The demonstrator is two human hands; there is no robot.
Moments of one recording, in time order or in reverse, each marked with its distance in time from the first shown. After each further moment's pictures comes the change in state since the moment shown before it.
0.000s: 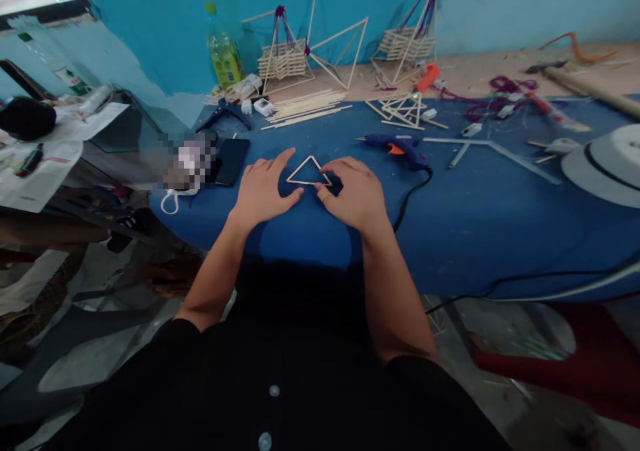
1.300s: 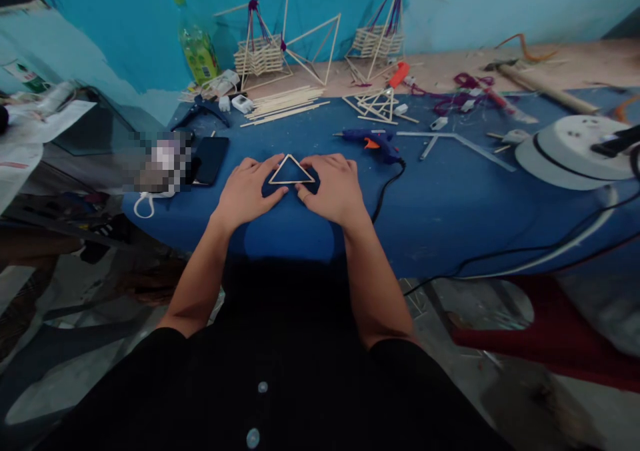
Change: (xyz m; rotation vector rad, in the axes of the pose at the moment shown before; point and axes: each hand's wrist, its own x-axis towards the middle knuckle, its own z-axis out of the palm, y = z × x) left_hand 0.001 -0.006 0.008 -0.038 -0.045 0.142; right_hand 0.000 -0.010 -0.008 -0.155 -0.119 0.063
